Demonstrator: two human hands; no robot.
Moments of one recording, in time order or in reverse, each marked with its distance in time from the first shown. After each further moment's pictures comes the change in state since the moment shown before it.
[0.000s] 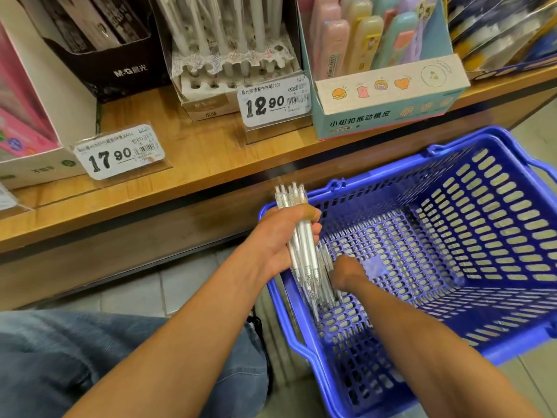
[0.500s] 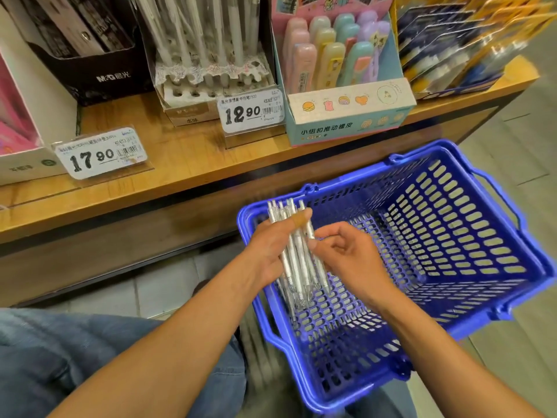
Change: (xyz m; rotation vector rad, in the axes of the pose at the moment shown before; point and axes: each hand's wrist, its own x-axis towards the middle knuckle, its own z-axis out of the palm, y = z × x) left_hand -0.003 -0.022 0.022 -0.059 -0.024 -0.022; right_hand -0.173 -0.026 -0.104 1.062 0.249 -0.479
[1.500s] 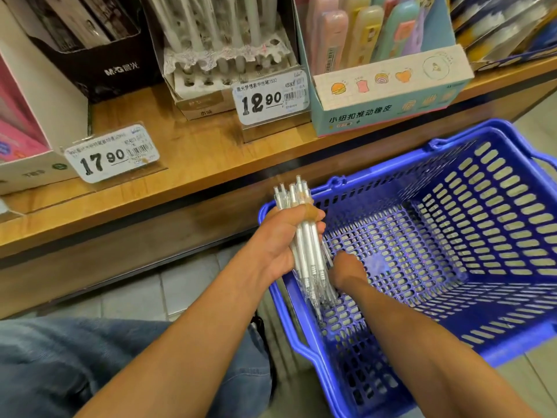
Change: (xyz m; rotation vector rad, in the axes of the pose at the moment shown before) left_hand 0.006 0.017 -0.020 -0.028 -0.037 0.074; right_hand 0.102 0.190 0.028 -1.095 -0.174 0.455
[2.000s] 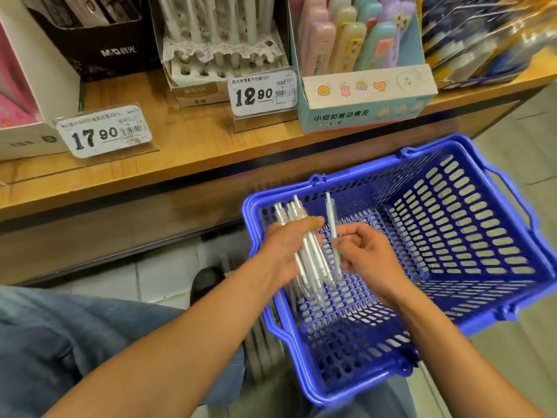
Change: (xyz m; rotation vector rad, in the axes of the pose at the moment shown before) left_hand -0.003 -0.038 0.029 -0.005 0.173 -0.102; right_hand -0.148 0.009 -0.122 1.089 0.101 -0.322
